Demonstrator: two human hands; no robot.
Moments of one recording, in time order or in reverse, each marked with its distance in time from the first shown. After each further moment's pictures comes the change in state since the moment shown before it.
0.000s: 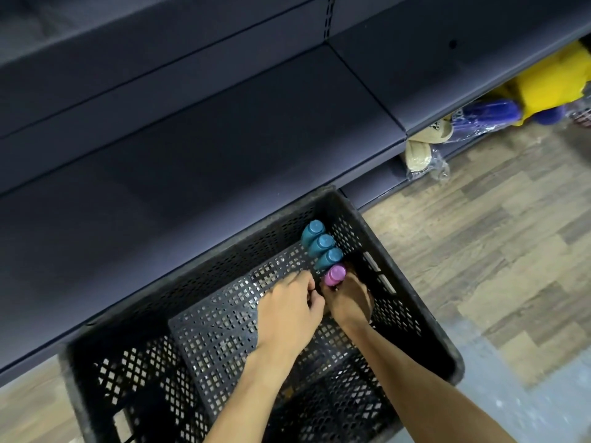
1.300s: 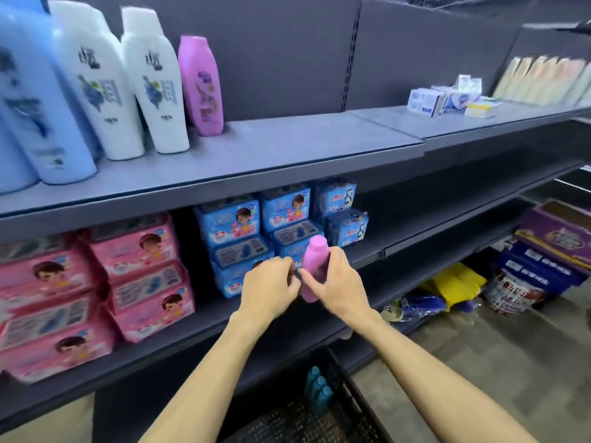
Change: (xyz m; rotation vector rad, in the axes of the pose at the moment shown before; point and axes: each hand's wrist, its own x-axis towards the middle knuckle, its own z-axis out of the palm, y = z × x) left_hand -0.126 0.133 -0.433 0.141 0.605 0.338; right_hand -0.275 -0.245 -0.416 0.207 0.570 -0.955
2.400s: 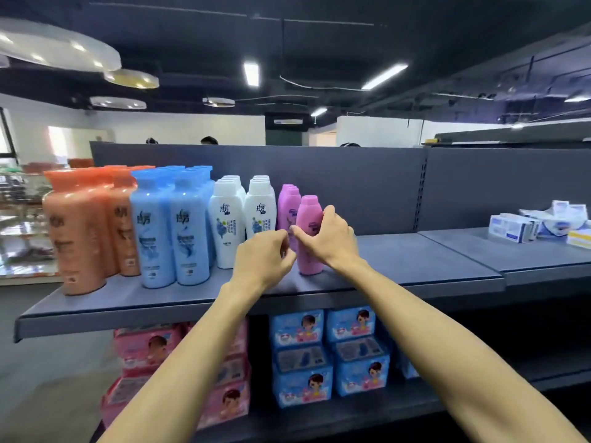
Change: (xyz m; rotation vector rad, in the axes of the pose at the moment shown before) left_hand 0.101 -0.016 -0.239 0.215 0.461 -0.097; right_hand 0.228 -0.218 -0.083 0.097 0.113 -0.256
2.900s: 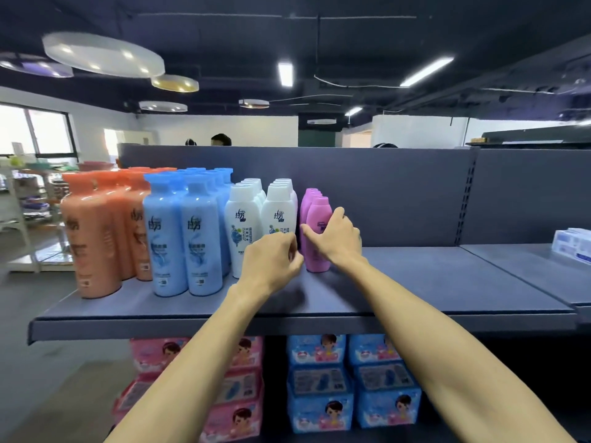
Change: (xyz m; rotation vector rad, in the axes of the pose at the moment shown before) left_hand 0.027 -0.022 0.016 0.077 -0.015 -0.078; right_hand 0.058 0.003 0.062 0.069 -0.073 0.070
